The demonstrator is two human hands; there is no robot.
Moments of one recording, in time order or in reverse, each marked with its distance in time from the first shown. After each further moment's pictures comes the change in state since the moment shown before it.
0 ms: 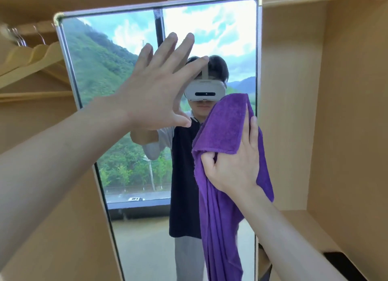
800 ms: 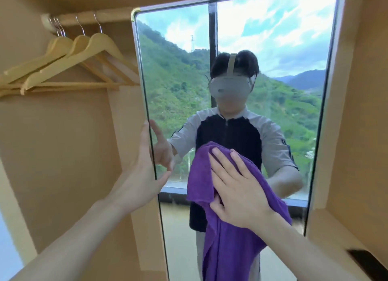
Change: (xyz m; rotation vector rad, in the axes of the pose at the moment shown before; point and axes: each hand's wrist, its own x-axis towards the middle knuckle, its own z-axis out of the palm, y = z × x) left_hand -0.192 -0.041 0.114 -0.678 -0.078 -0.605; right_hand -0.065 -0.065 0.044 -0.292 -0.403 -0.583
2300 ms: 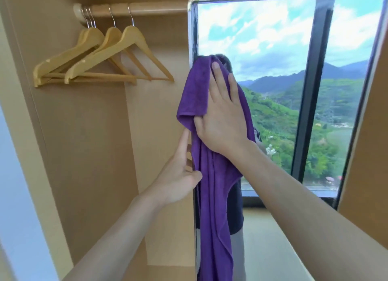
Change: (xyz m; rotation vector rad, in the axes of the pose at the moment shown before) left_hand -0.010 -0.020 -0.027 -0.586 -0.320 0.007; right_hand 0.176 -0.048 -0.063 0.087 0.281 0.305
